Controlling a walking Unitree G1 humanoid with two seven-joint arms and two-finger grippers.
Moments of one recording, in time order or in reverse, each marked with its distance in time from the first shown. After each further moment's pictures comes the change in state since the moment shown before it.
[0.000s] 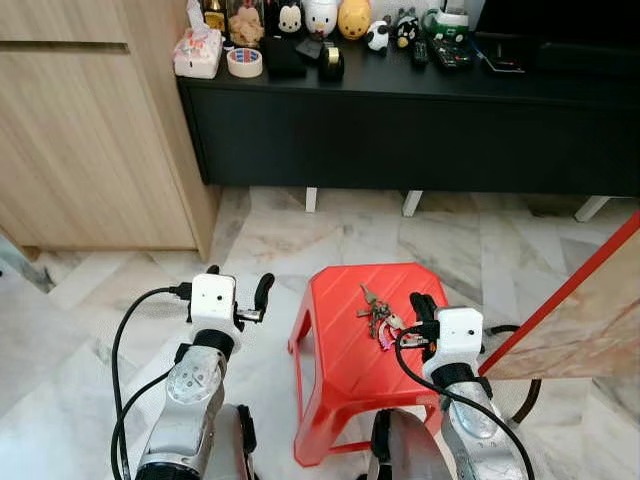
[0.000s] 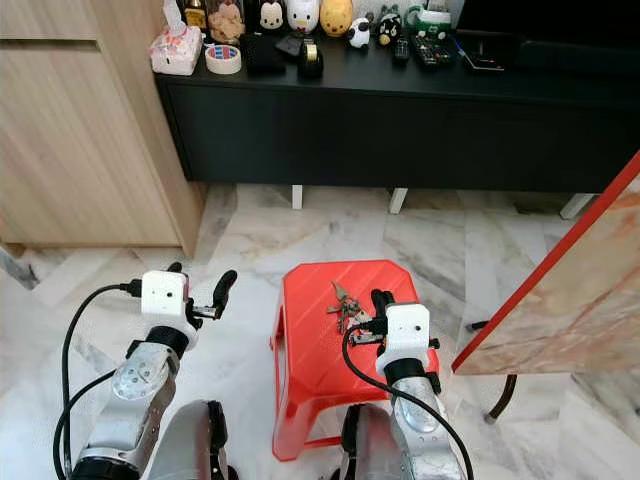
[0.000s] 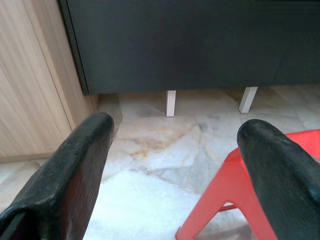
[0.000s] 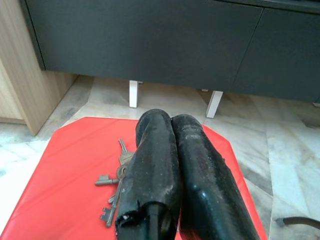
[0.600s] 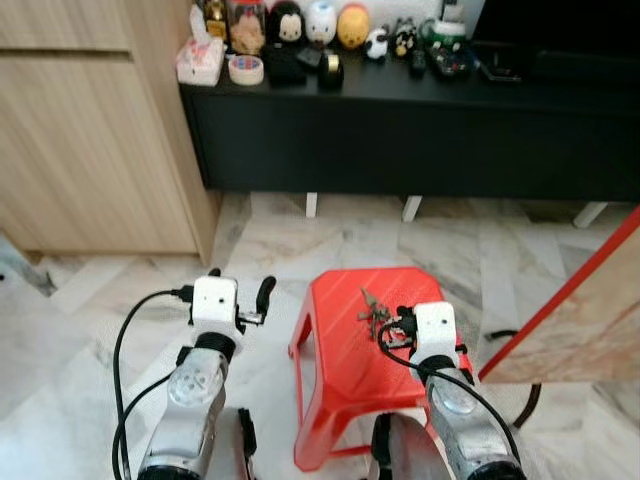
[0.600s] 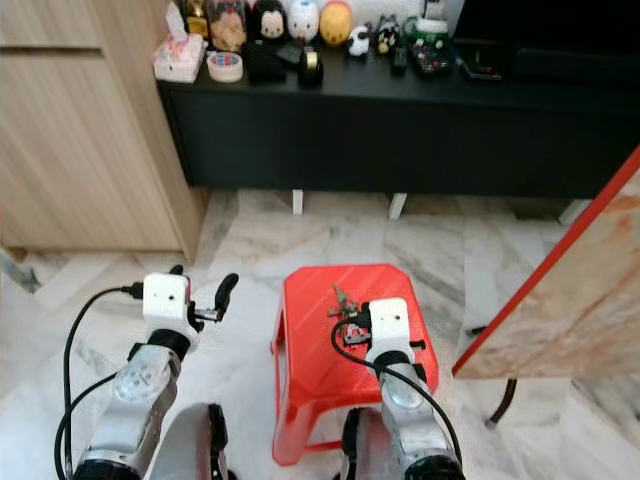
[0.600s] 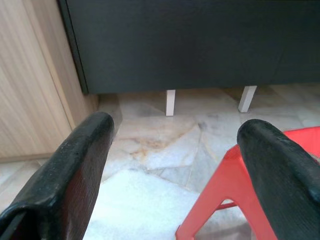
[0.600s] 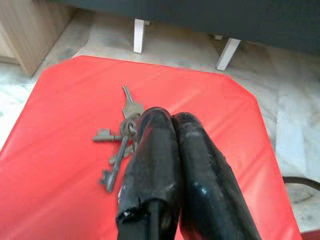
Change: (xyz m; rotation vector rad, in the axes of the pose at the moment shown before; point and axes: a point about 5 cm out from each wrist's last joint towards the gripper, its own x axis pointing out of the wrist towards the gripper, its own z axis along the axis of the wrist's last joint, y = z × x) left arm -0.004 -0.001 -0.004 0.001 0.014 -0.002; right arm 0.037 0.008 -0.019 -0.054 0.254 0.033
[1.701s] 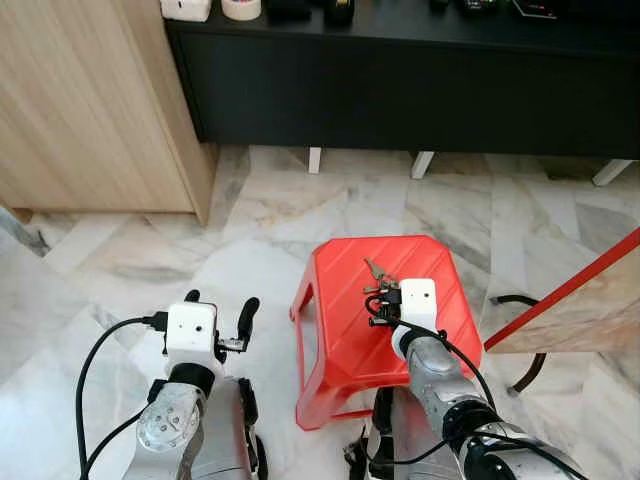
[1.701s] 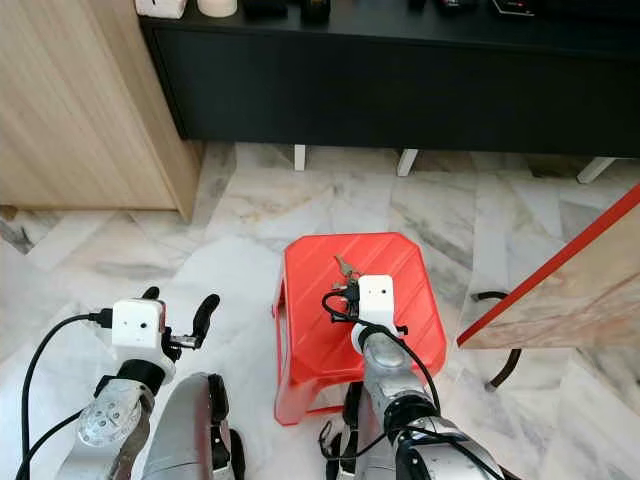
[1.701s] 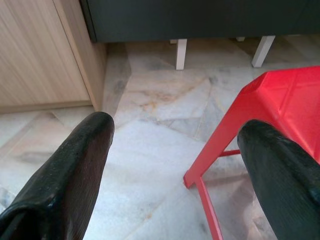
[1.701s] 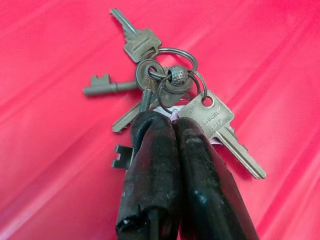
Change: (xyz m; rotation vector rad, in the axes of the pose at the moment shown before) left arm -0.044 0.010 0.012 0.020 0.040 0.035; right arm 0.022 0.007 0.011 0.137 0.106 -0.030
